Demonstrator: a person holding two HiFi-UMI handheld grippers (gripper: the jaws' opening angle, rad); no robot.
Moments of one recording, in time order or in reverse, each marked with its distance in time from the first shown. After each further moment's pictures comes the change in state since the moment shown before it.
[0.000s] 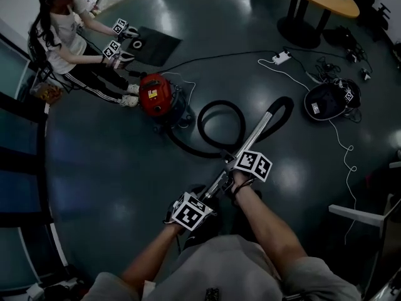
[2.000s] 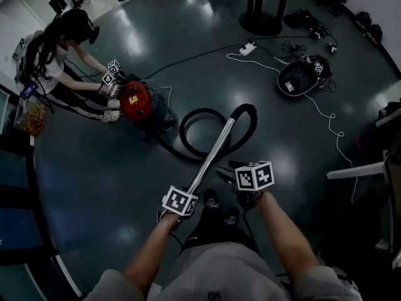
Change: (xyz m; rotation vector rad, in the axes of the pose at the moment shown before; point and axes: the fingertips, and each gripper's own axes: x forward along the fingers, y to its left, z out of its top) left arm -0.008 0.000 -0.122 -0.068 0.150 -0.028; right arm -0.114 -0.017 -0.125 -0.631 0.132 -0.018
